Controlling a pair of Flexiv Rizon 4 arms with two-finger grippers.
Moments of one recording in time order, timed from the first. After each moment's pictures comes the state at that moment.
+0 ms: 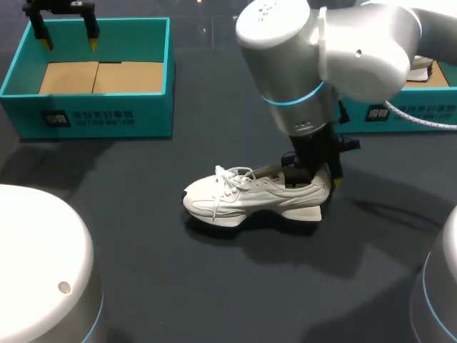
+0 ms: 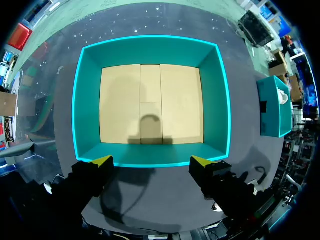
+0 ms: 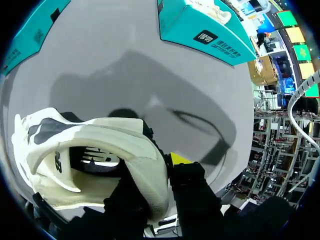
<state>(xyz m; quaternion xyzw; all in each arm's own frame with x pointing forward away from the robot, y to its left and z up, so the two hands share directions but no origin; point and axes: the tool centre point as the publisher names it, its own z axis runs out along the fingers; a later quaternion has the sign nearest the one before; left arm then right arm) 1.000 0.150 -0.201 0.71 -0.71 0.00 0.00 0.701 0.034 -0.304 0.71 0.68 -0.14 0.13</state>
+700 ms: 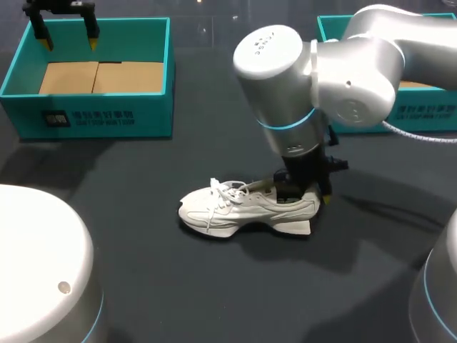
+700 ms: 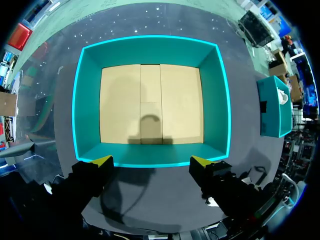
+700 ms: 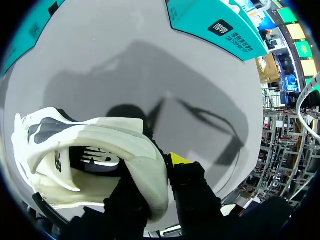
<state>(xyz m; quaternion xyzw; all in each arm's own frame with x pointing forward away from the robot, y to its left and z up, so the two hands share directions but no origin) 1.000 0.150 -0.201 0.71 -0.71 0.00 0.00 0.701 0.044 -0.352 0.71 0.68 -0.13 0.12</state>
